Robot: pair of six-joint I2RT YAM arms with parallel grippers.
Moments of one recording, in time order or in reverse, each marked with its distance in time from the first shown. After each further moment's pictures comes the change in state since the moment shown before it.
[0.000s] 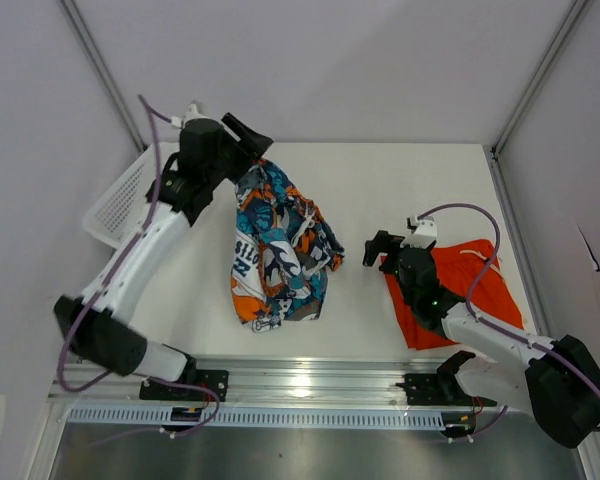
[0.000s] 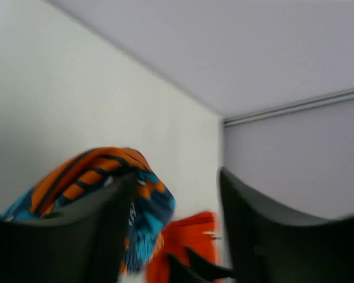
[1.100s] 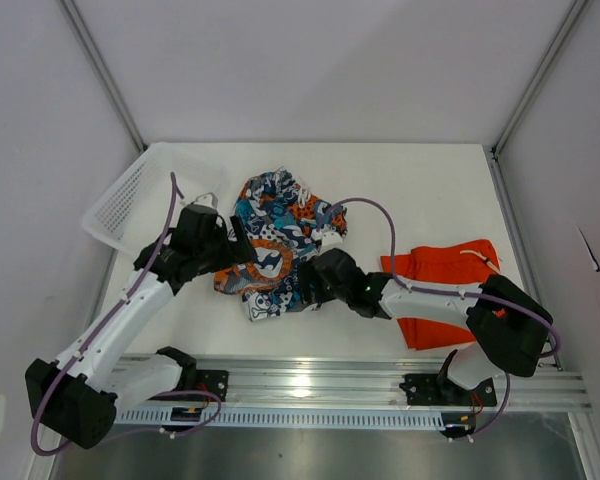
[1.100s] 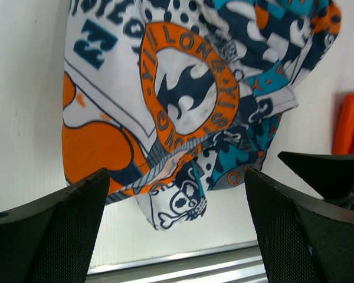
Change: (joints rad) left arm 0.039 -0.283 -0.549 -0.307 0.092 0.339; right arm 0.336 0.456 0.401 -0.337 -0.277 0.089
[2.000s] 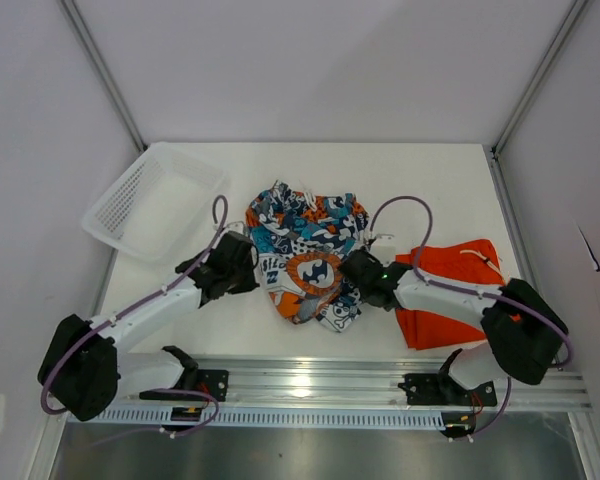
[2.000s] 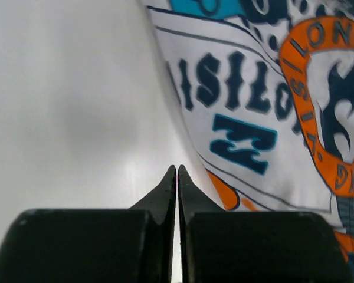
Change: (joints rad) left arm -0.154 0.131 -0.257 0.244 -0.116 -0.042; right arm -0.075 -0.039 -0.012 -0.550 0.390 0.275
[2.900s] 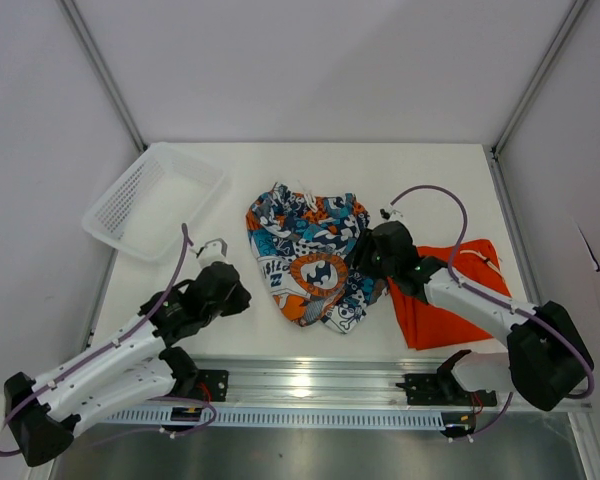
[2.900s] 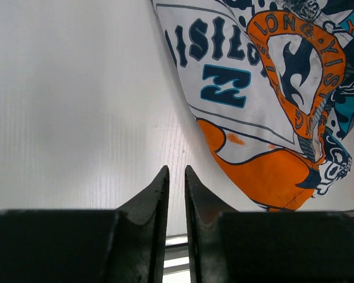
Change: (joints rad) left arm -0.253 -0.409 -0.082 -0.205 -0.174 -0.238; right arm -0.254 -0.217 -0.072 0.370 -0.470 -0.052
